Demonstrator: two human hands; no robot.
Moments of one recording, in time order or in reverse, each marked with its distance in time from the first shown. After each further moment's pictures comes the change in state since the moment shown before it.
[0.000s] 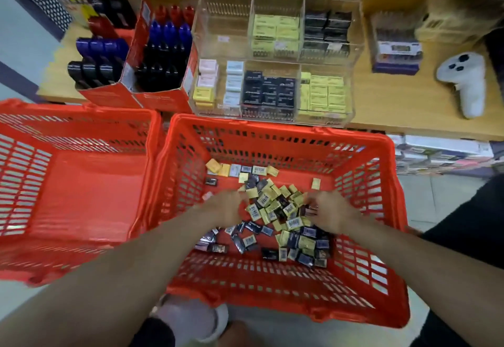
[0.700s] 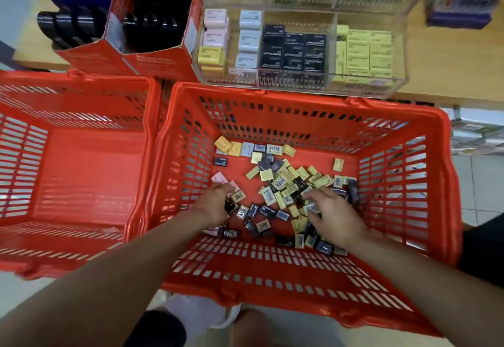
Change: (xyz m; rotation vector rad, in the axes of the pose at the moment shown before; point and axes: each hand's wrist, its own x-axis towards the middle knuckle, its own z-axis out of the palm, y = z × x) left_hand 0.011 -0.064 0.057 -0.237 0.122 -0.155; right_hand 0.006 -0.021 0.064 0.195 0.124 -0.102
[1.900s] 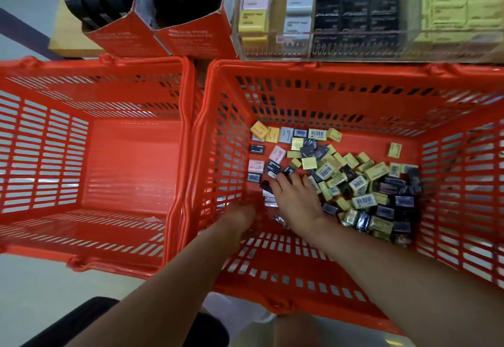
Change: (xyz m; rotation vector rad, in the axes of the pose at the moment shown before) left_hand -0.031 -0.010 0.020 -1.027 -0.001 -0.666; right_hand 0.072 -0.106 0.104 -0.537 0.069 -0.272
